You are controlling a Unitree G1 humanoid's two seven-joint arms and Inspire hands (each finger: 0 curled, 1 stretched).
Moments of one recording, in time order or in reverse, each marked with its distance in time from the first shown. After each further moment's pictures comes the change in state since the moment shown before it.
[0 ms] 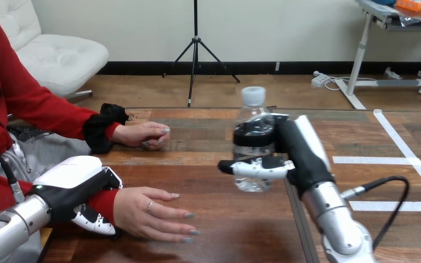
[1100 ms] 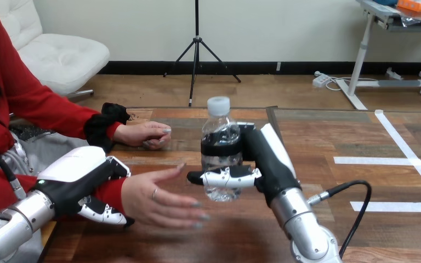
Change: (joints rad) left arm 0.041 -0.004 0.050 -0.091 -0.075 -0.034 -0.008; right arm -0.035 0.091 0.065 0.140 -0.041 -0.055 -0.043
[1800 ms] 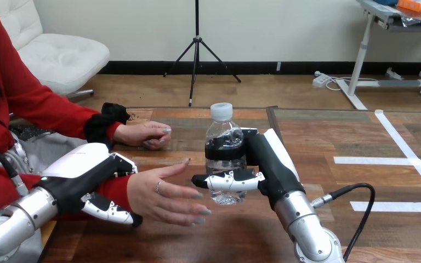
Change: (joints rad) left arm 0.000 -0.017 0.023 -0.011 -0.067 -0.021 -0.086; right arm 0.000 -0.014 -0.010 0.014 0.002 -0.004 0.000
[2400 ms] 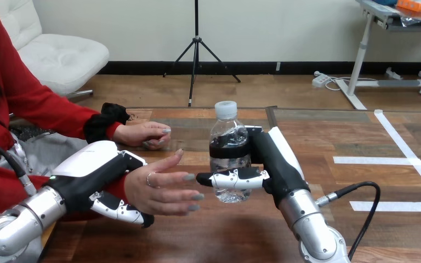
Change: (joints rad) left arm 0.000 -0.028 0.016 -0.002 -0.013 -0.048 -0.004; right arm 0.000 -0.025 -0.010 -0.010 0.004 0.000 0.003
